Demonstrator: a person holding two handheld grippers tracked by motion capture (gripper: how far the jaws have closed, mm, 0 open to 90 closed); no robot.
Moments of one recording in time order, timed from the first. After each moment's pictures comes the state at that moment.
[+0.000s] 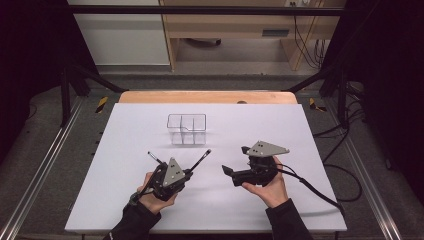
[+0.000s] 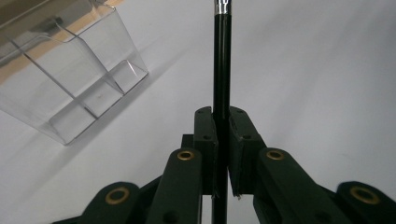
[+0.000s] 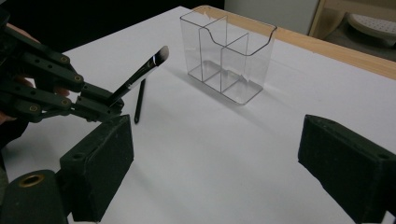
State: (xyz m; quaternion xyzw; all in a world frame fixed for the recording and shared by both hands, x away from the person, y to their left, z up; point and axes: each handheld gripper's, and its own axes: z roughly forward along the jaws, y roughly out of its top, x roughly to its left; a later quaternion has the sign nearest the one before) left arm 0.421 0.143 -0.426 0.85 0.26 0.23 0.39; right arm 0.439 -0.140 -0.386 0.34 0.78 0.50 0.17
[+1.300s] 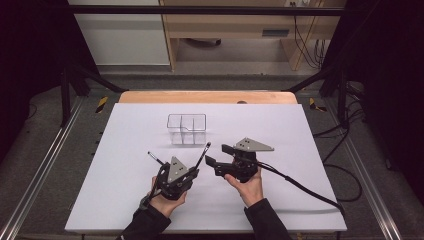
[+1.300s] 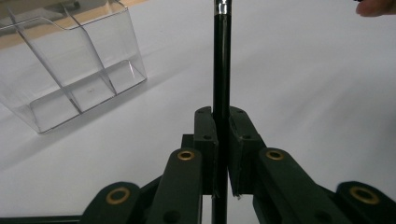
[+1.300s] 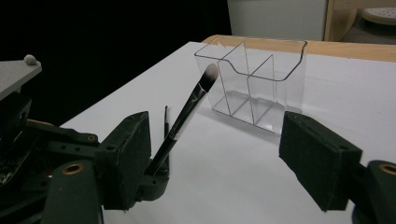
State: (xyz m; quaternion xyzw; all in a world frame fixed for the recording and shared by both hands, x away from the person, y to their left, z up) left arm 0.420 0.123 -0.432 0.80 0.35 0.22 0.44; right arm 0.456 -0.099 -0.401 0.39 0.72 0.57 0.12
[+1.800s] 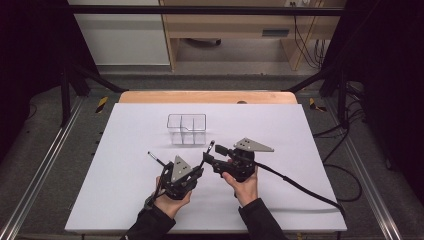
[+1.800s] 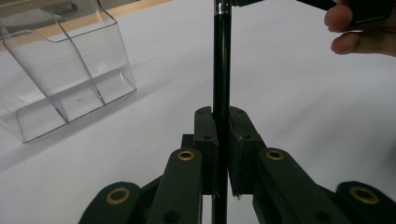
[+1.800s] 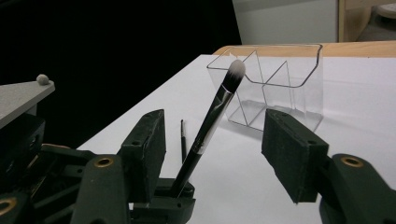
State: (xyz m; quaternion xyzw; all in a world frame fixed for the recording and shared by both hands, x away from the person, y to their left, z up) left arm 0.416 0.112 -0.427 0.79 0.35 0.21 0.45; right arm 0.455 -0.094 -0.403 0.40 0.69 0.60 0.09
